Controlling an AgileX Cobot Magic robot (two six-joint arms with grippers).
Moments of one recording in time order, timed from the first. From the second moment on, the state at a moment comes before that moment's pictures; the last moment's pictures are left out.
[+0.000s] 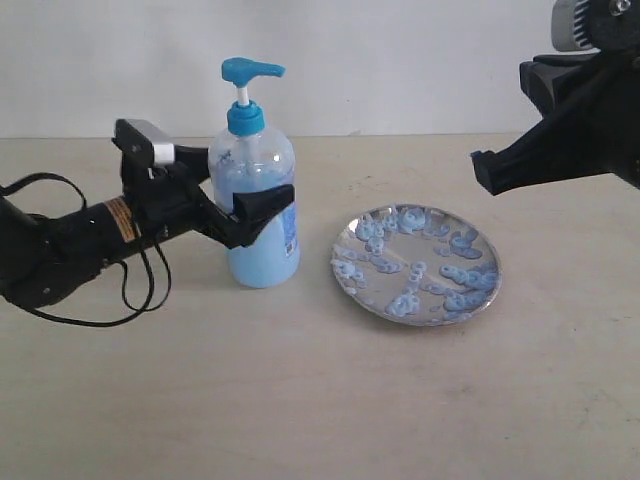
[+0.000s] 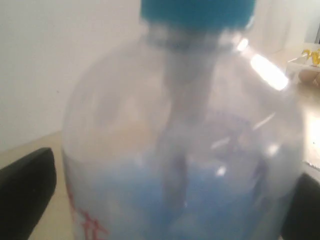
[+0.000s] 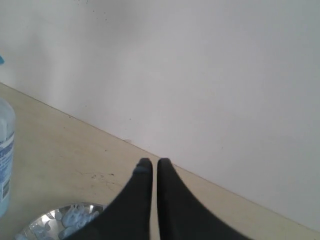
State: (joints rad) left arm -0.21 2.14 -0.91 0.71 -1.21 -0.30; right arm 0.52 1.07 -0.56 0.94 -0.50 -1.14
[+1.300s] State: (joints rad) left arm -0.05 0.00 -0.05 0.60 0.16 -0.81; right arm 0.52 1.07 -0.56 0.95 -0.27 -1.17
